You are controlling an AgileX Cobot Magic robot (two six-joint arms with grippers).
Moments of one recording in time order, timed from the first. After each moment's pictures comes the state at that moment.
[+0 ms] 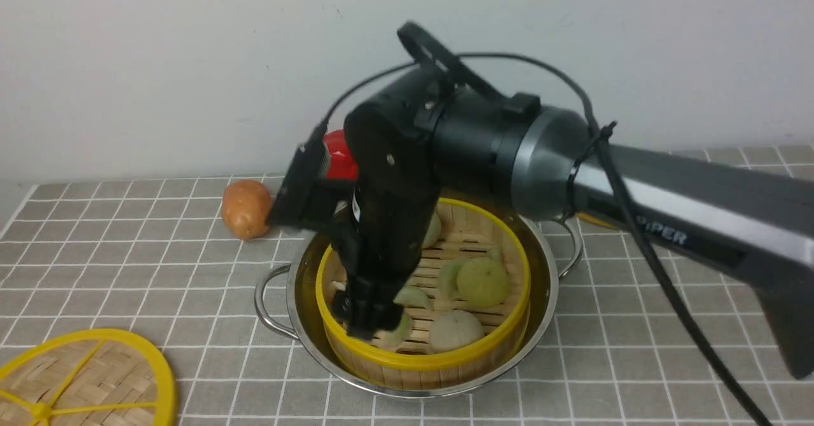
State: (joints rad) right arm 0.86 2.12 -2.00 0.01 1.23 -0.39; left arm 0.00 0.00 0.01 0.04 0.37 0.06
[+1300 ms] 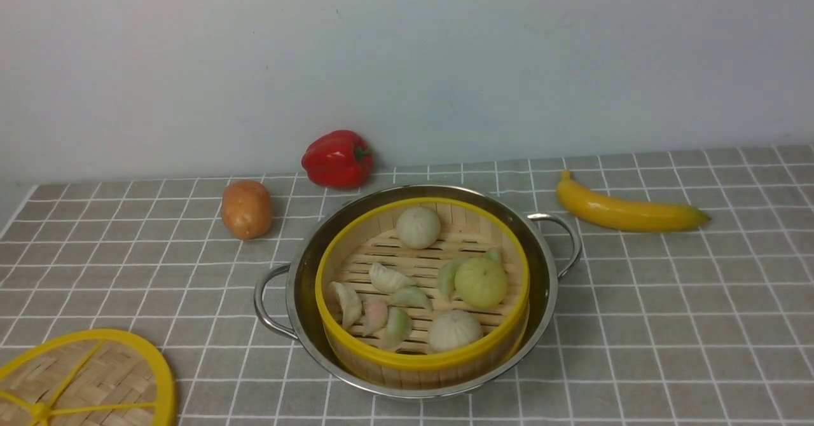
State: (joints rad) right arm 0.70 1.31 -1.66 -0.35 0.81 0.28; left arm 0.00 0.00 0.01 0.04 0.37 0.06
